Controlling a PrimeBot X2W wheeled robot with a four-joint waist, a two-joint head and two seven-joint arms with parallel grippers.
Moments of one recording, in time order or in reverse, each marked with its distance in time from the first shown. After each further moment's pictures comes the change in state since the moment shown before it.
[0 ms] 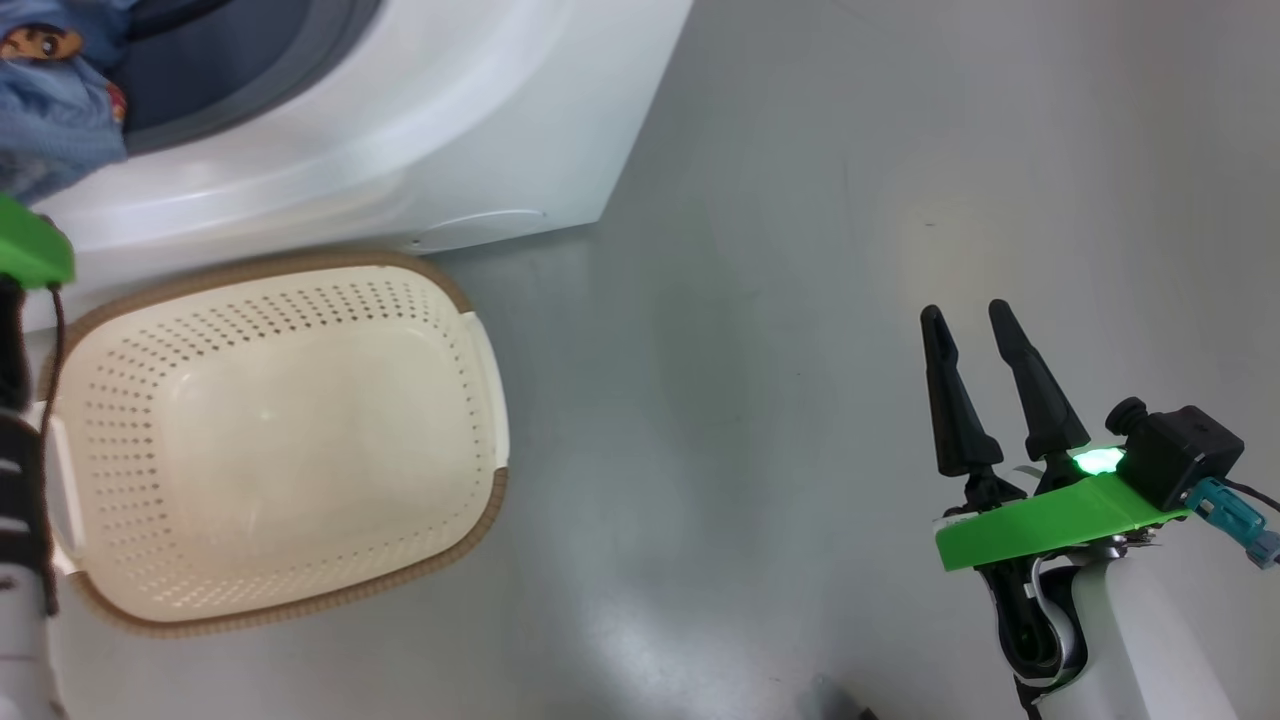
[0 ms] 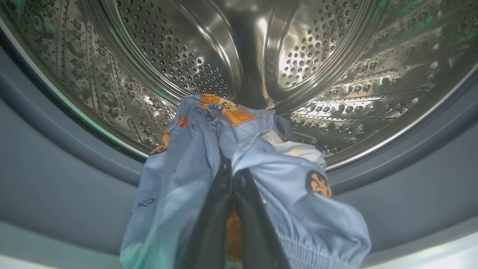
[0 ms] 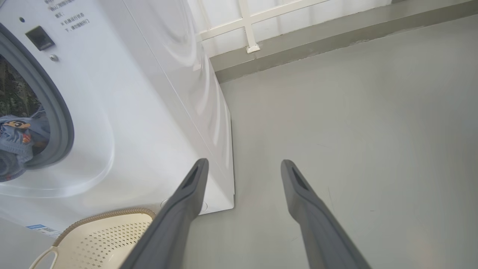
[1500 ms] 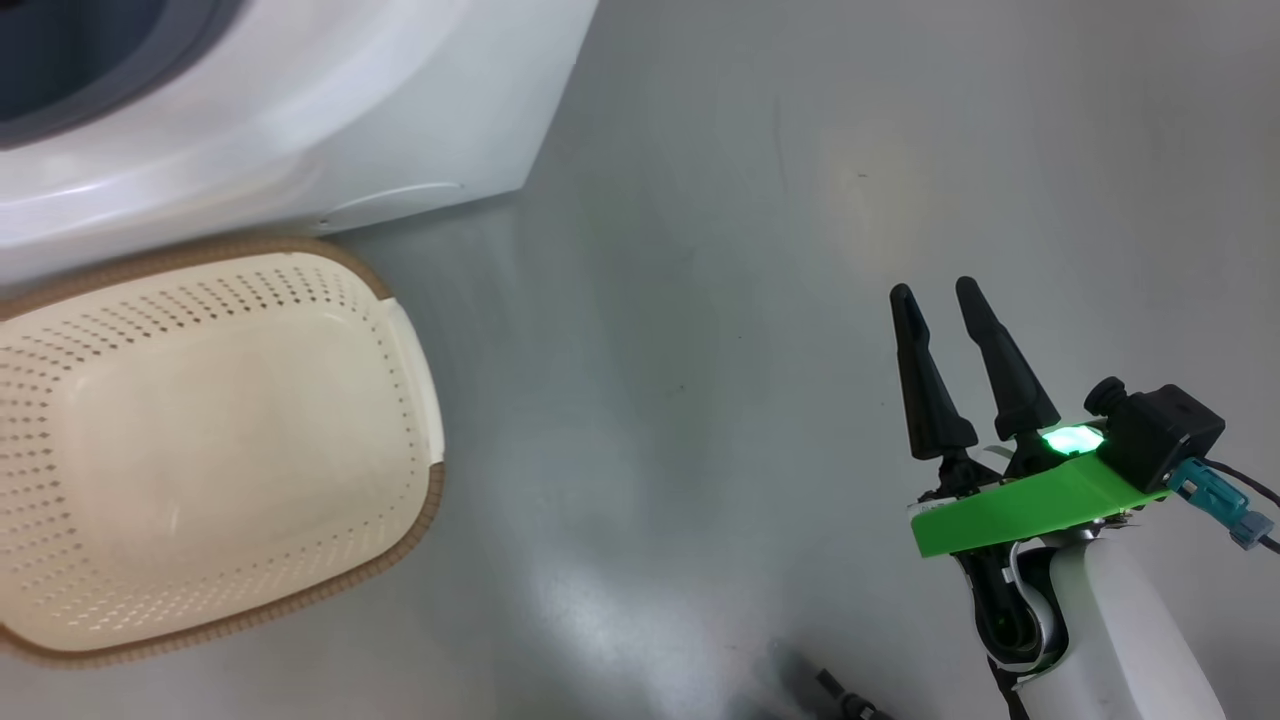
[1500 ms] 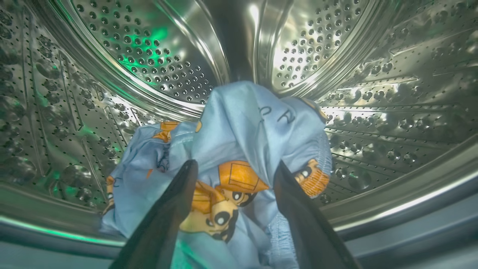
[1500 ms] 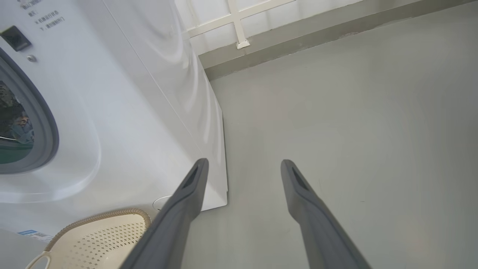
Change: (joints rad) left arm -0.378 0.099 -0.132 0.359 -0.012 -0.005 -0.001; right arm -0.034 0.004 0.054 -0.010 0.059 0.000 0.000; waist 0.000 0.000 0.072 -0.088
